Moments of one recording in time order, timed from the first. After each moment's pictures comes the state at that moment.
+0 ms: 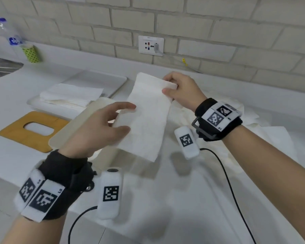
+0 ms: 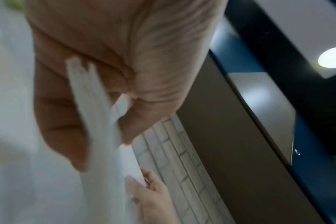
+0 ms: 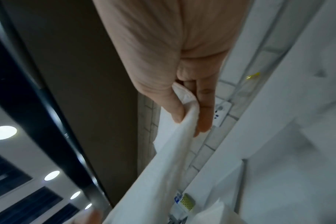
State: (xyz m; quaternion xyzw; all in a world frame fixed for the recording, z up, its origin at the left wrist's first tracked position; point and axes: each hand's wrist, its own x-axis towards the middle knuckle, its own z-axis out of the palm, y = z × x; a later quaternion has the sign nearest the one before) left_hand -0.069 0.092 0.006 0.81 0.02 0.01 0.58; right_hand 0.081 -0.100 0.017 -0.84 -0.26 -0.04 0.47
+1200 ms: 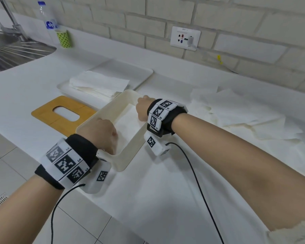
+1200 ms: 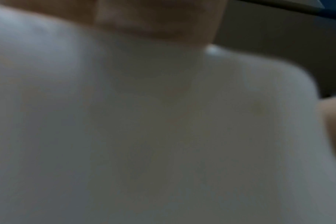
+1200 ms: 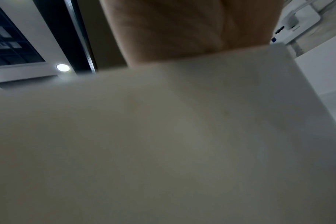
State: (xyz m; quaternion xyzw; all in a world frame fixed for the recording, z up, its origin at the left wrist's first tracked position) left_hand -0.051 0.163 -0.040 0.97 0.15 -0.17 0.05; right_hand 0.088 0.064 -0.042 -0.87 -0.43 0.09 -0.22
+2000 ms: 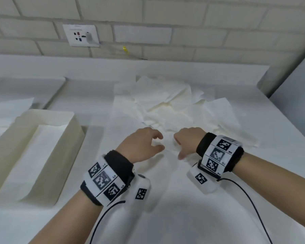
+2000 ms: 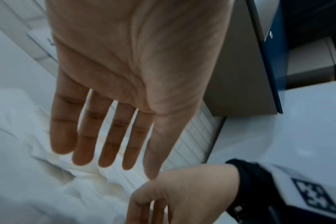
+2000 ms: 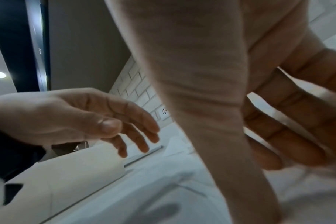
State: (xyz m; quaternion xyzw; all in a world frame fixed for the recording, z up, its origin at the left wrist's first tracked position) left_hand 0.002 -0.059 -0.059 0.93 -0.23 -0.17 0.25; right_hand 0.009 -0.232 -0.062 -0.95 -0.10 0.26 -0.11
